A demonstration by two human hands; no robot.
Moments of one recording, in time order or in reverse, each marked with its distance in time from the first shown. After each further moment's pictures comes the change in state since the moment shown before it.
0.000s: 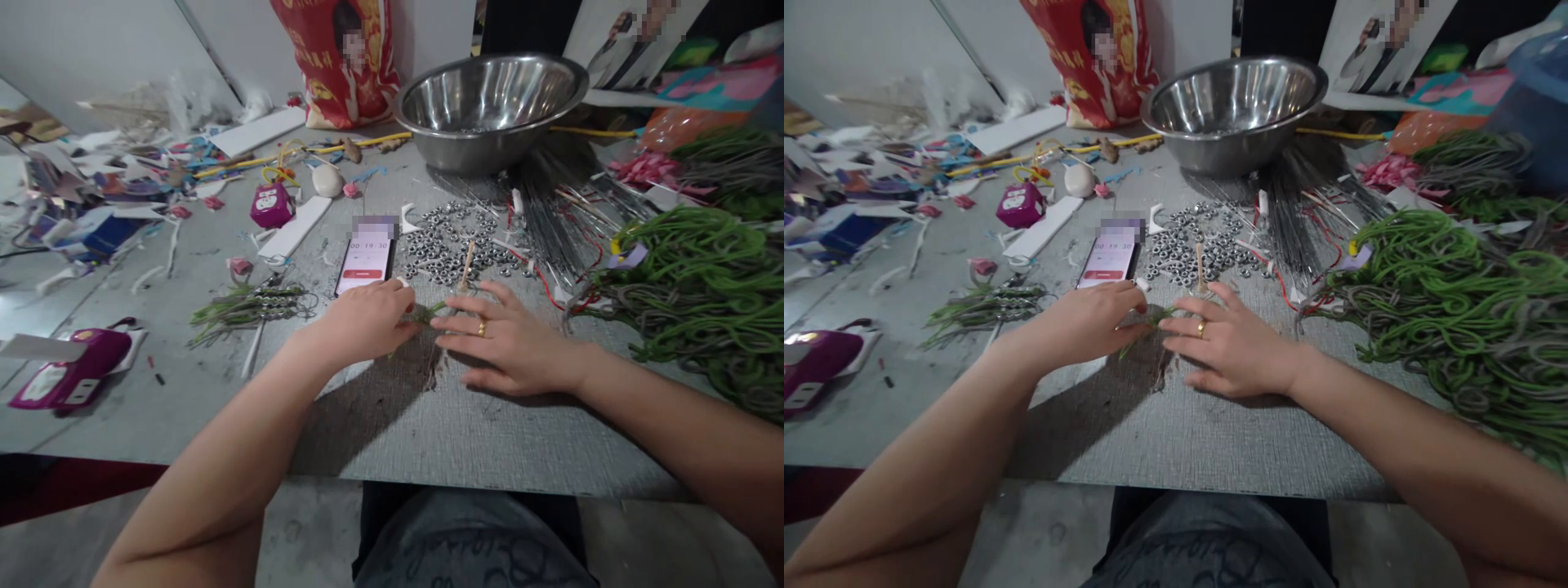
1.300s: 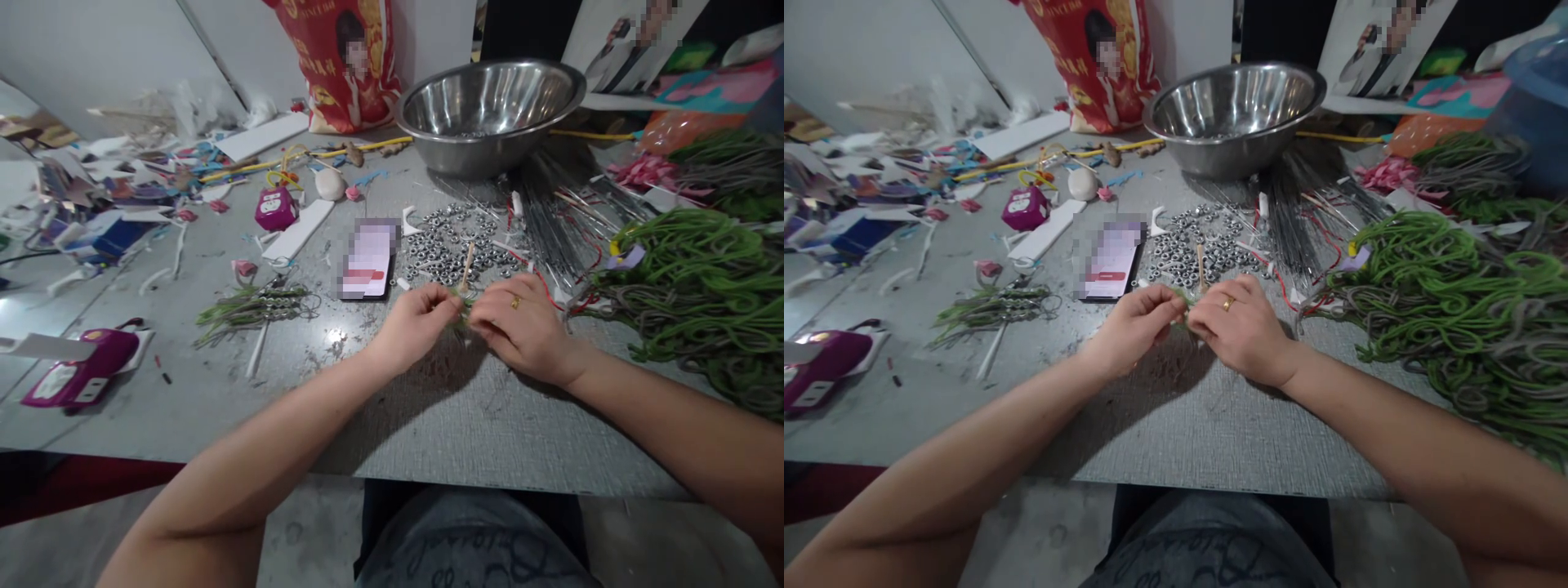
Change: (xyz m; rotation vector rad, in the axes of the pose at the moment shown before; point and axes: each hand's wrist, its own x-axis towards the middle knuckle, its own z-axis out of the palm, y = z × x) left_hand 0.019 0.045 0.025 -1.297 0.287 -0.275; right_hand 0.003 0.001 0.000 -0.023 0.328 0.265
